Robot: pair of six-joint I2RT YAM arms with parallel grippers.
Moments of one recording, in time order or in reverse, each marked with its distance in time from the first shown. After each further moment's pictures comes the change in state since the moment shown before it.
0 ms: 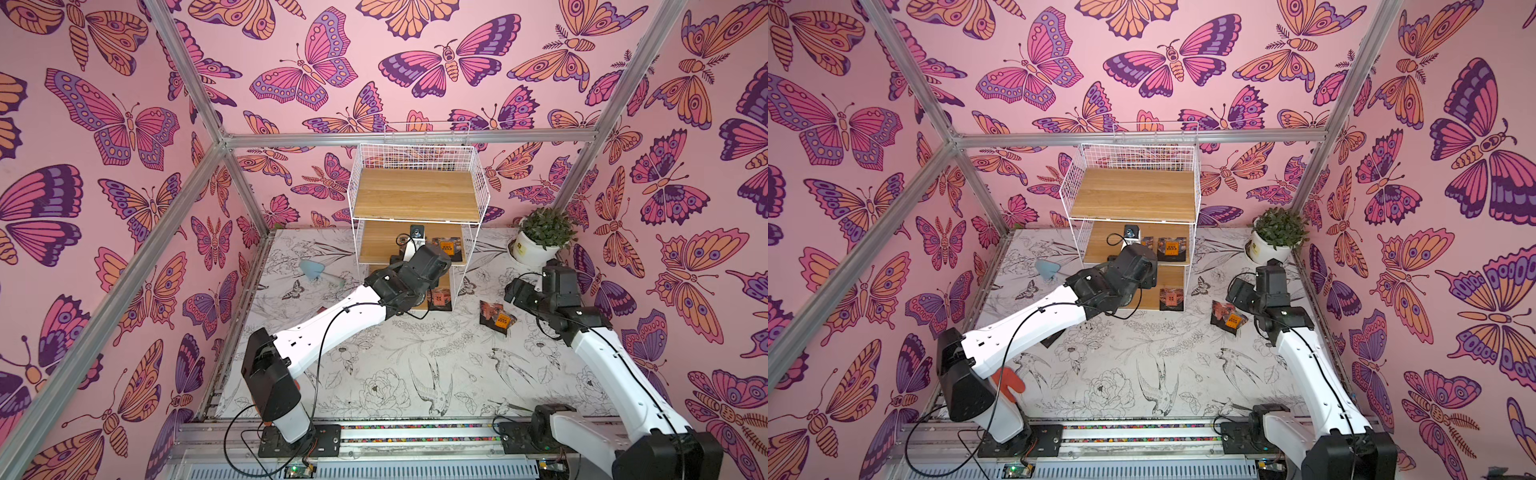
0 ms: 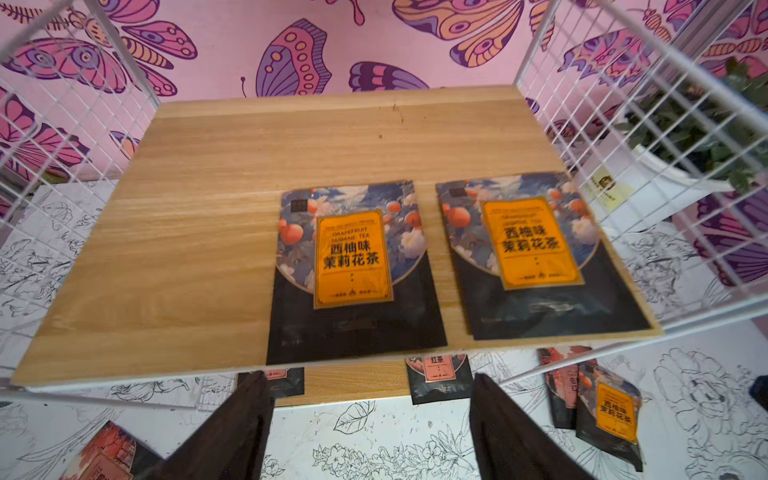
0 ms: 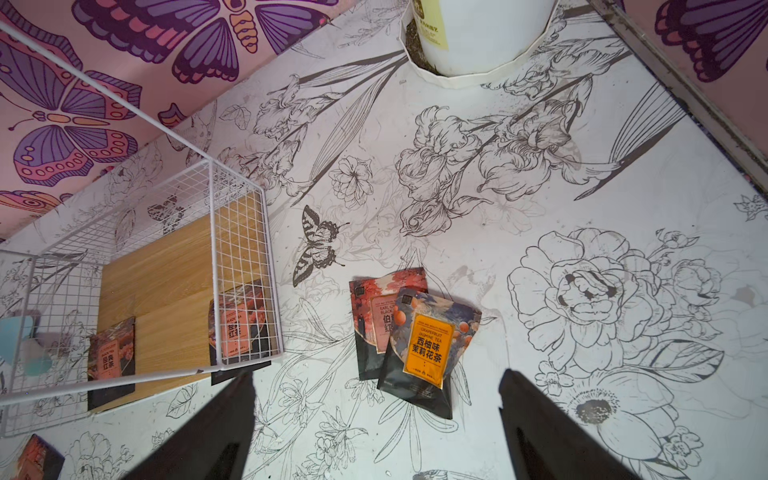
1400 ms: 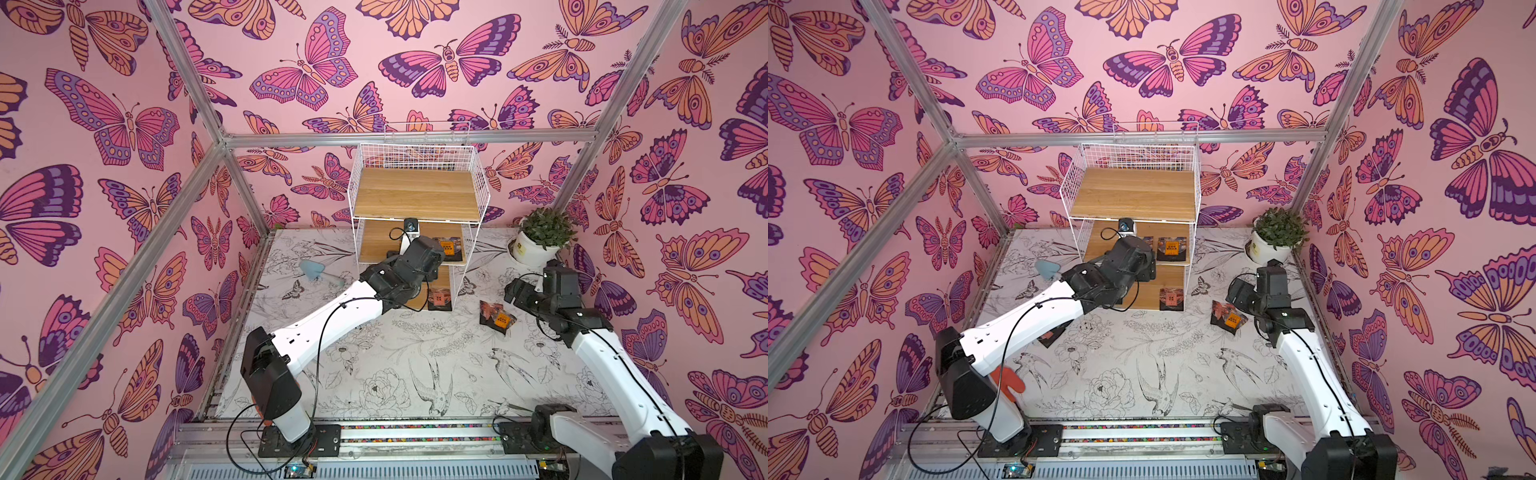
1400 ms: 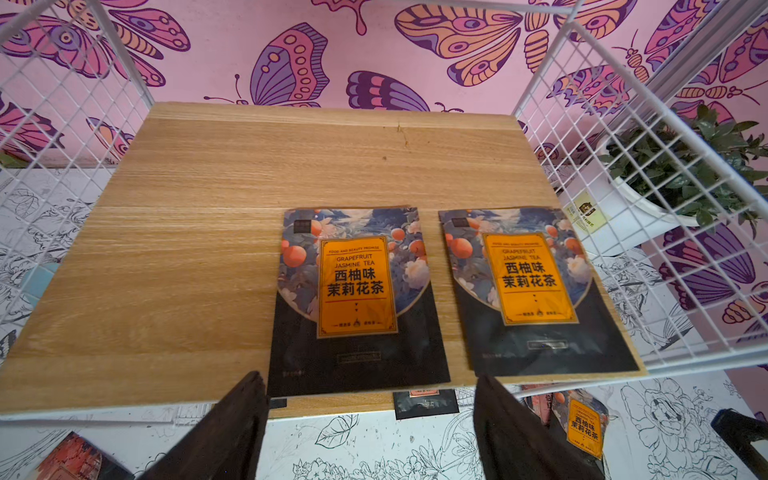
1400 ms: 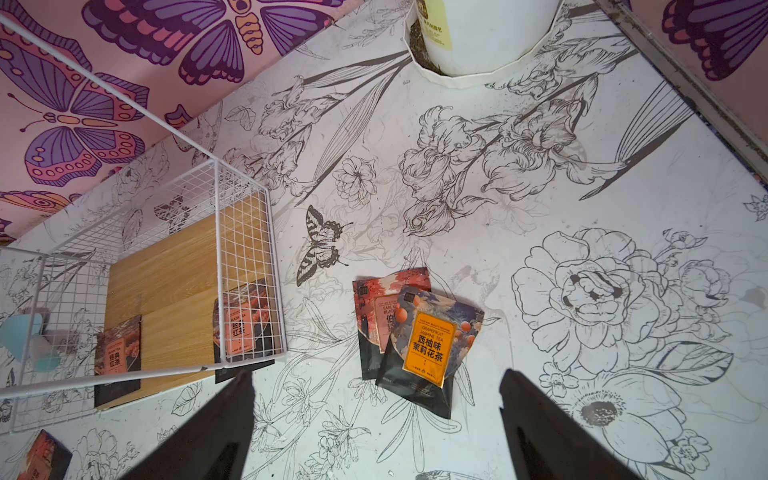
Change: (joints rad) left arm 0.052 0.007 0.042 0.012 0.070 -0.033; right arm -0.006 -0.009 -0.011 0.008 -0.011 0.000
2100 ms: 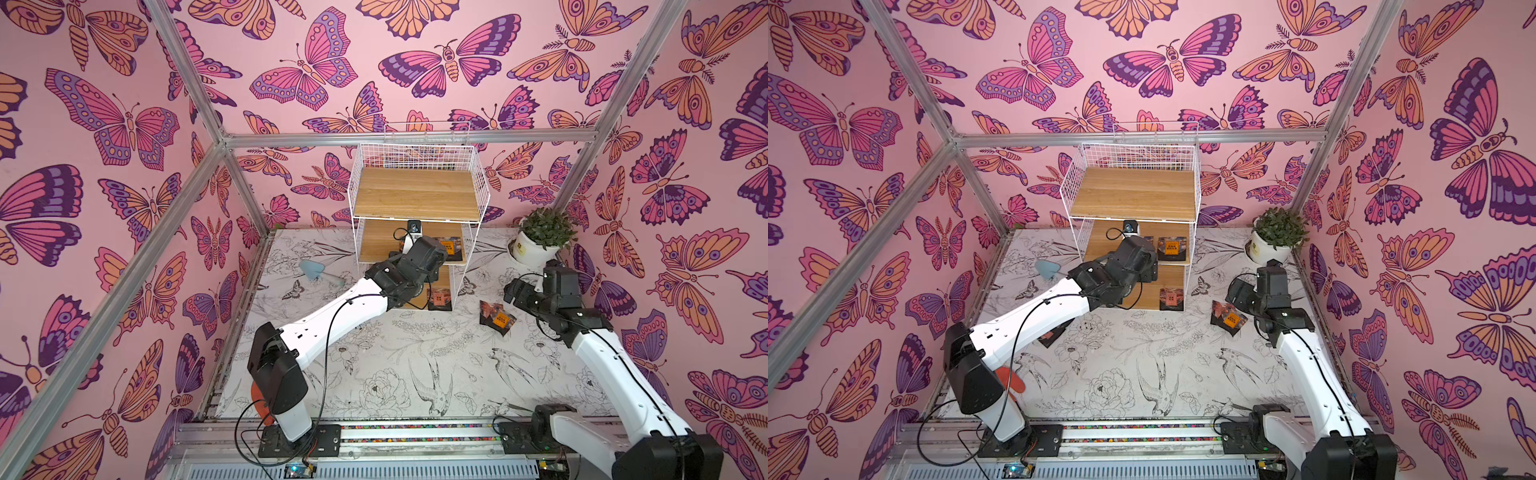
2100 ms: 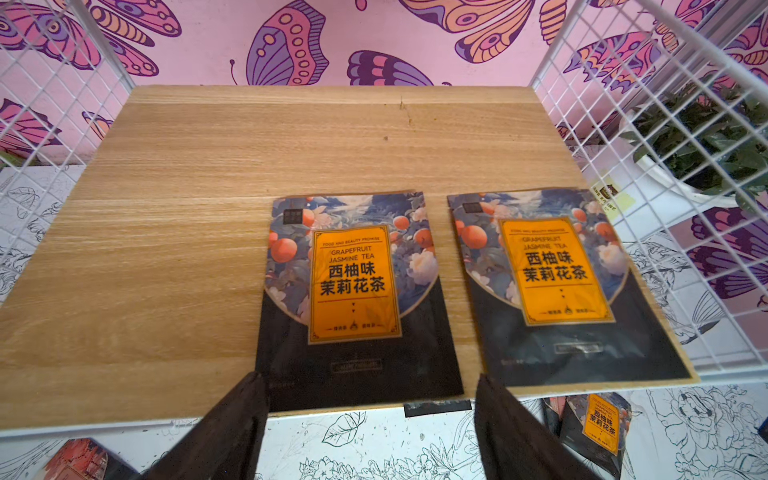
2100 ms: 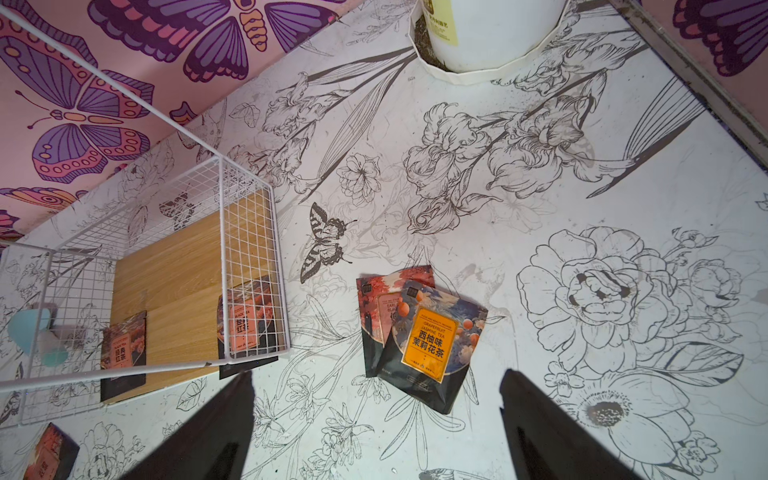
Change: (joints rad) left arm 0.009 0.042 0.021 -0.021 0.004 0.019; right arm -0.001 0.000 0.000 0.000 -0.014 0.000
